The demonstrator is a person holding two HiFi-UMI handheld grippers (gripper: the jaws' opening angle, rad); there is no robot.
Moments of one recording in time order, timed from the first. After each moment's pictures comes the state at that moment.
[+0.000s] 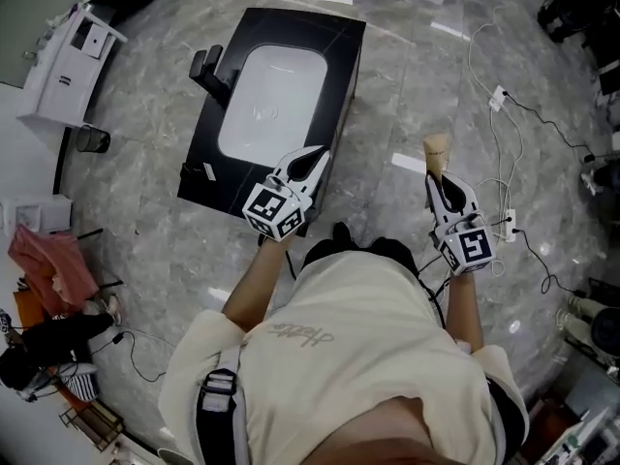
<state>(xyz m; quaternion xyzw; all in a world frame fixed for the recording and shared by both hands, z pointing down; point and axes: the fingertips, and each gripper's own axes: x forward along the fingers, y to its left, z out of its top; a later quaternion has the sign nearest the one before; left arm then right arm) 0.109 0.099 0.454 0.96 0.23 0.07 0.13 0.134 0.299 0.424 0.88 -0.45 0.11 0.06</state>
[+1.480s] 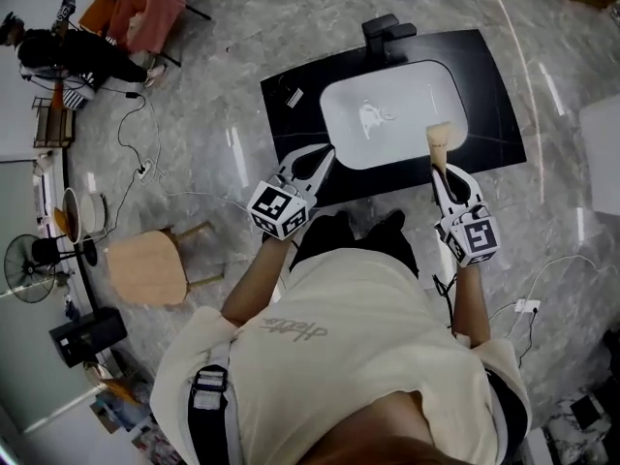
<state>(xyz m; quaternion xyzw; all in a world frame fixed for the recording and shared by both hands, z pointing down) 0.125 -0.061 0.467 0.94 -0.29 0.11 0.13 0.315 0.006 0.479 0.52 -0.84 0.13 0.06</state>
